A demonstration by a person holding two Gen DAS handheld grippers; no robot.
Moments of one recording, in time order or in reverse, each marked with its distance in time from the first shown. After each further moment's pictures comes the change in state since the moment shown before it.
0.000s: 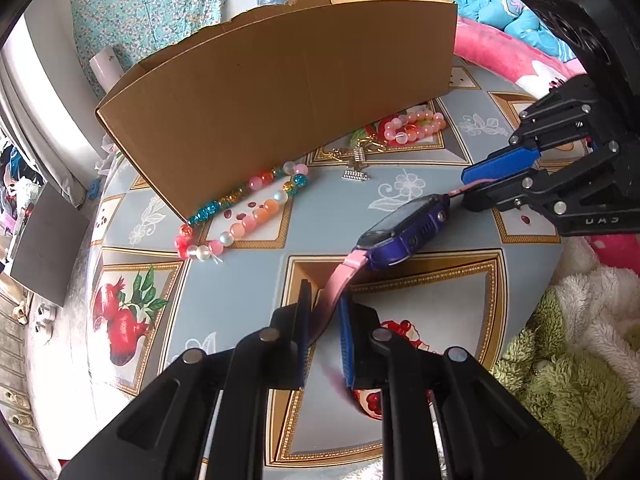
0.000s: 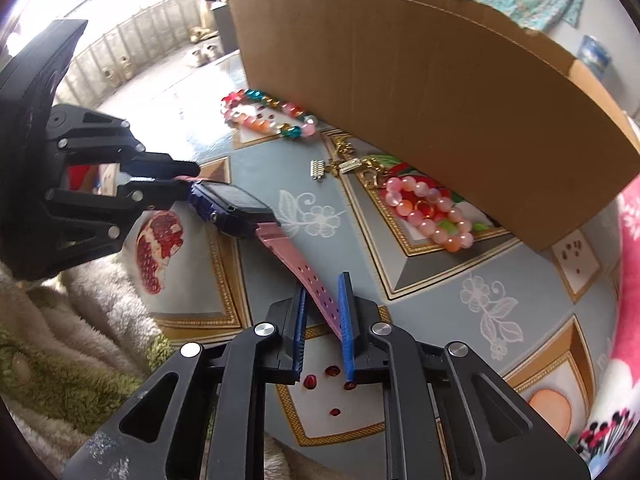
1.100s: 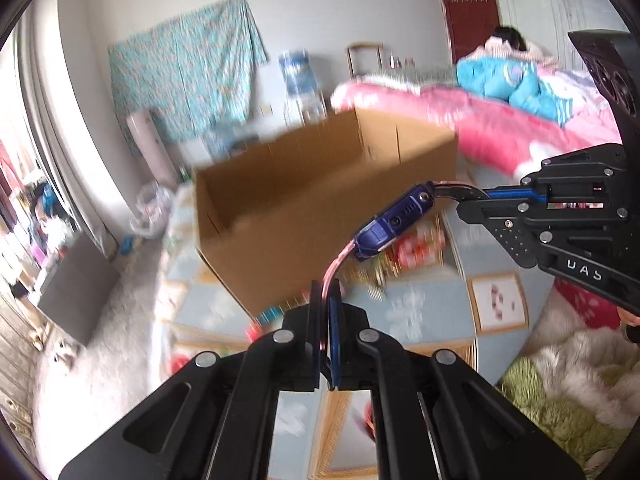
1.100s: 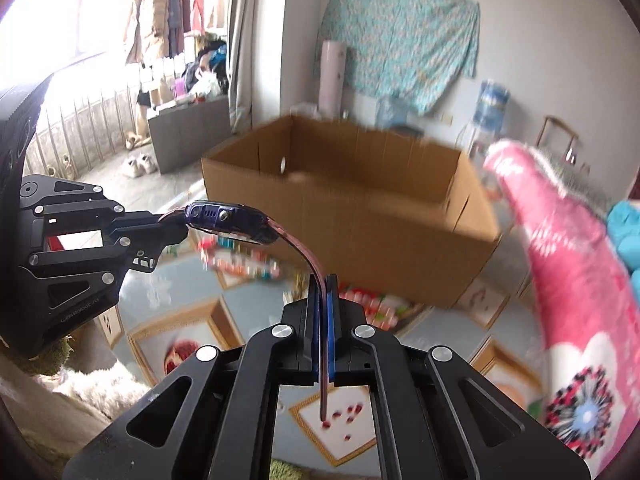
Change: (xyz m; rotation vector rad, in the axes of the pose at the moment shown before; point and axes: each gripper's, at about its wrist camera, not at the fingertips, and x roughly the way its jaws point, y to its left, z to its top) left arm -0.096 0.009 0.035 0.008 -0.316 0.119; right arm -0.104 0.036 0.013 0.162 -0.405 -0.268
